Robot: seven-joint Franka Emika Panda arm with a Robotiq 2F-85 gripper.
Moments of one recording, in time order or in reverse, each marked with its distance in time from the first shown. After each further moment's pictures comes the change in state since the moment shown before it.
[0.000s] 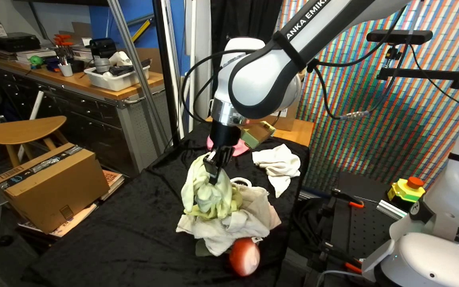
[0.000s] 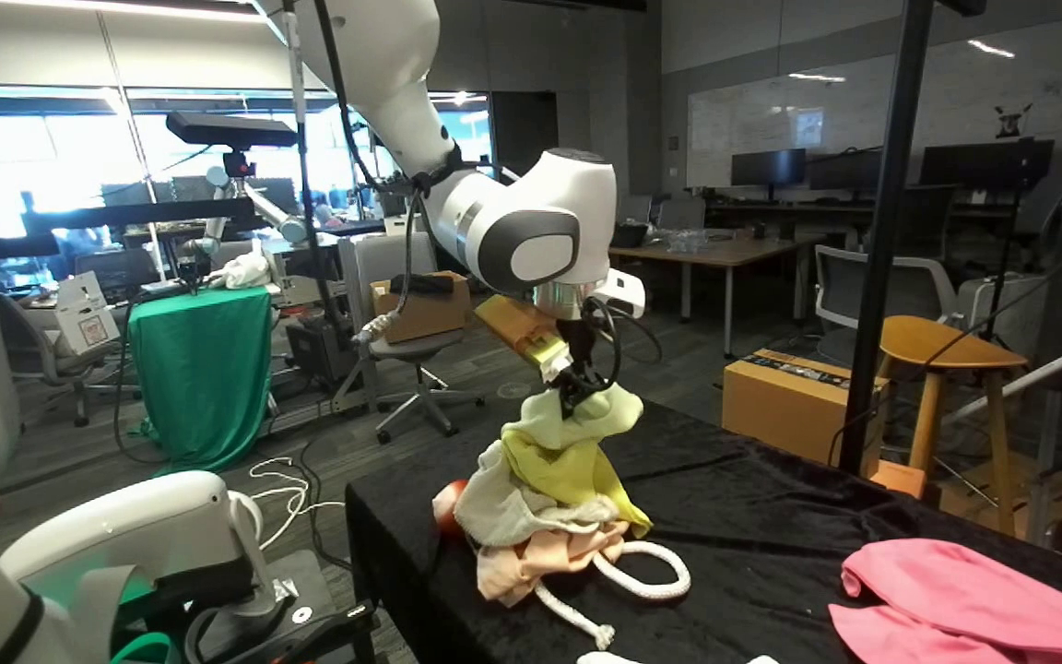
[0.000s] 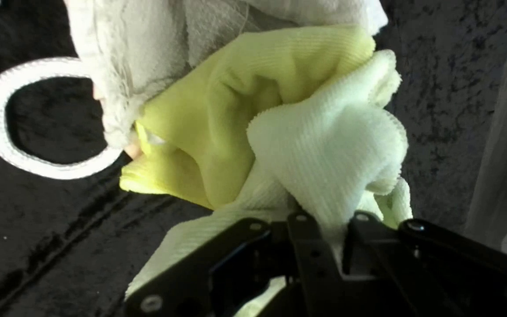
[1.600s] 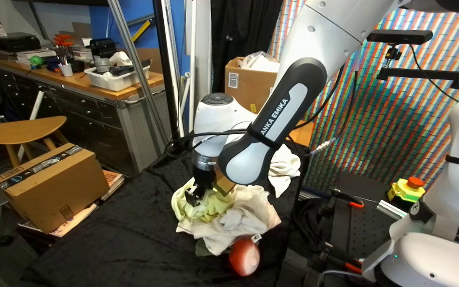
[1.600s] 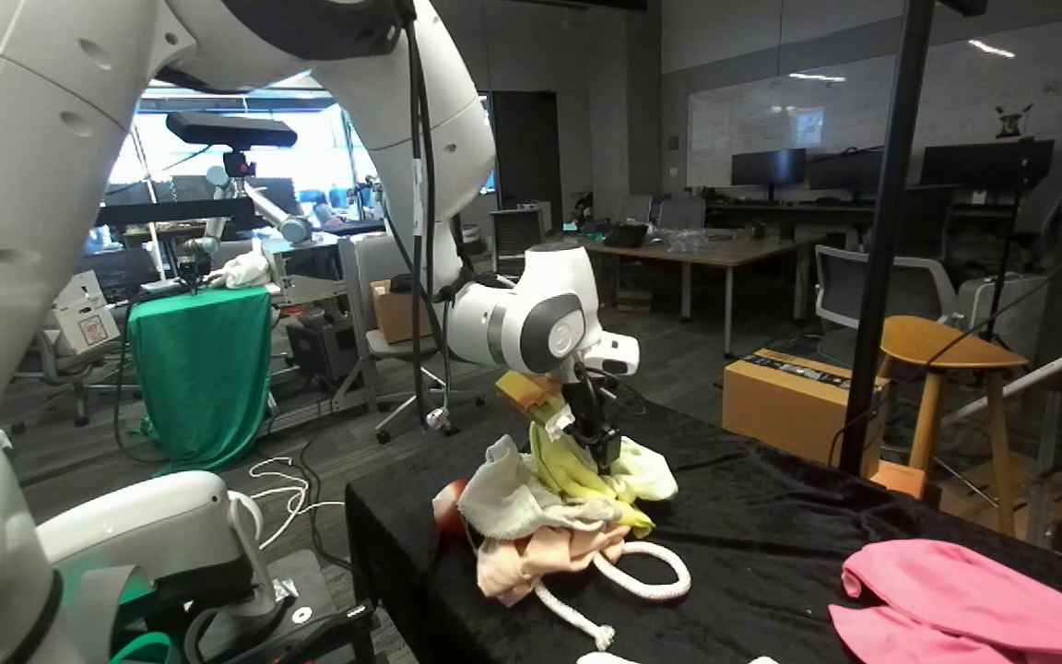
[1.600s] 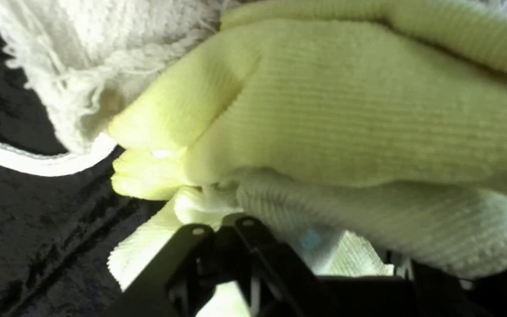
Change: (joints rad) arm 0.278 0.338 -0.245 0.163 -0.401 0.232 0.461
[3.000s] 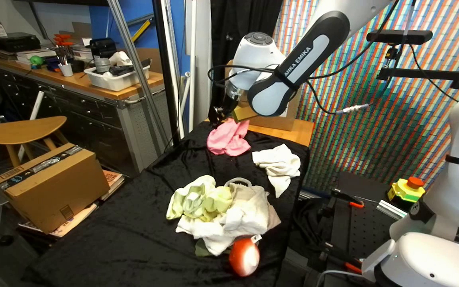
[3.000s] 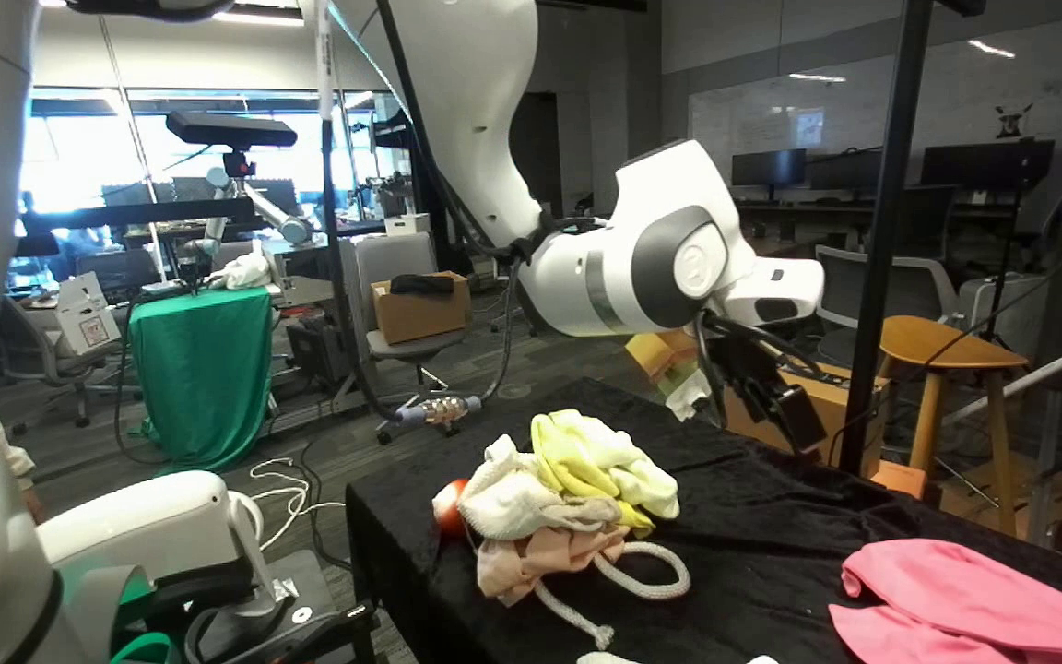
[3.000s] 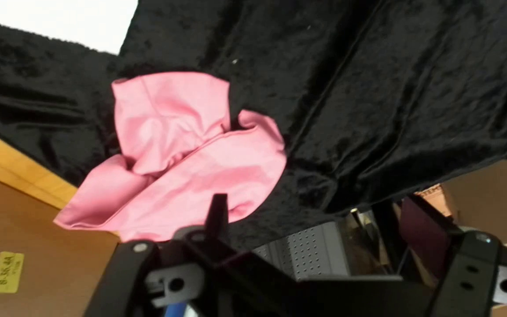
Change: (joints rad) arm 0.006 -0.196 -0.414 -0.062 -0.195 0.081 0.267
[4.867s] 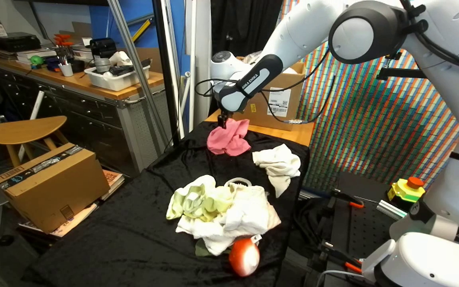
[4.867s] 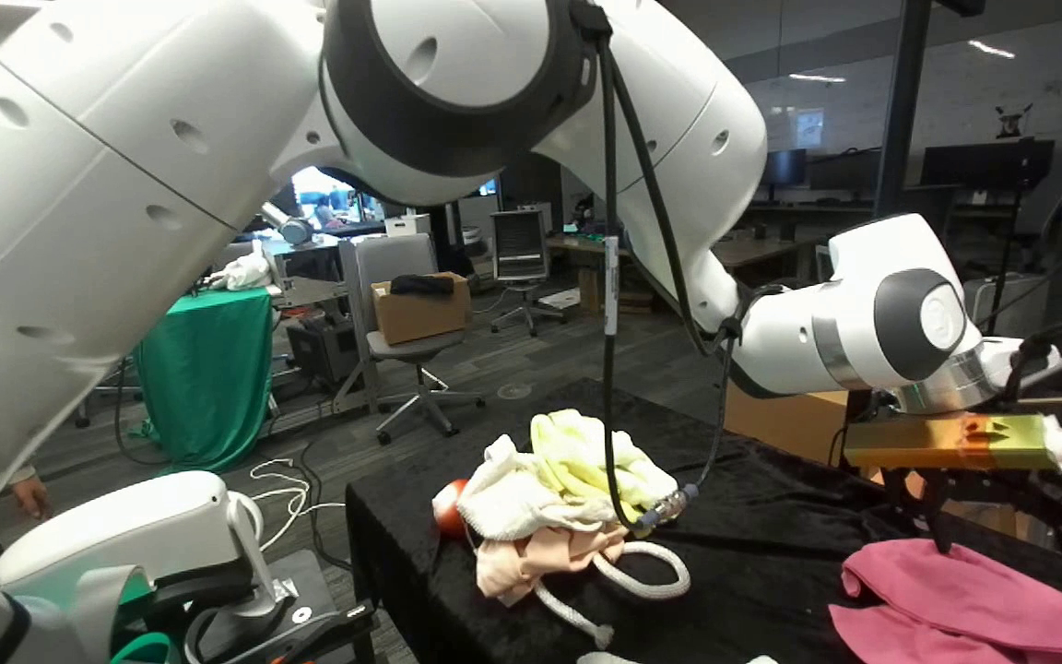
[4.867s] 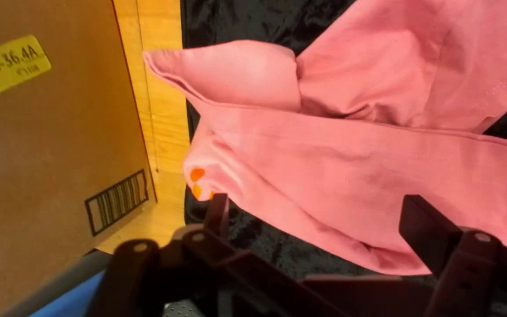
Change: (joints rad) arm -0.422 0.517 0.231 0.748 -0.119 -0.427 -0.758
